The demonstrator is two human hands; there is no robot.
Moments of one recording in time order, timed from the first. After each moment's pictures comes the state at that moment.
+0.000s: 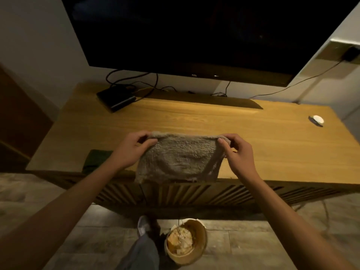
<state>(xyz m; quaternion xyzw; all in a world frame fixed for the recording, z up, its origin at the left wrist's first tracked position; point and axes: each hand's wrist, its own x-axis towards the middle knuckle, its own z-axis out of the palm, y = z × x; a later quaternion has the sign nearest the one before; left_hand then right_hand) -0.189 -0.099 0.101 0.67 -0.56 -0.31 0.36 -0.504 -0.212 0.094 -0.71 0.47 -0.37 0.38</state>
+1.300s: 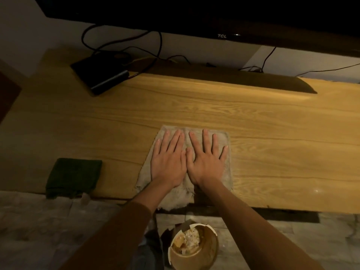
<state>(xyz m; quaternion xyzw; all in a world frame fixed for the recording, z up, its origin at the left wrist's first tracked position) -0.245 -0.230 -0.117 0.81 -0.58 -0.09 0.03 -0.359 -0.284 -0.116 -0.81 0.57 0.02 0.15</state>
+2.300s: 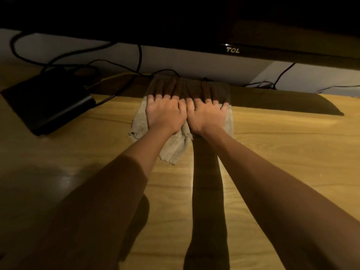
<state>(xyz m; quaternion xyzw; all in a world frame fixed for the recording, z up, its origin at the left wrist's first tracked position) -0.142 -0.502 -0.113 0.83 -0.55 -0.03 0.04 -0.253 -0.550 -0.119 -0.81 0.59 0.00 0.09</state>
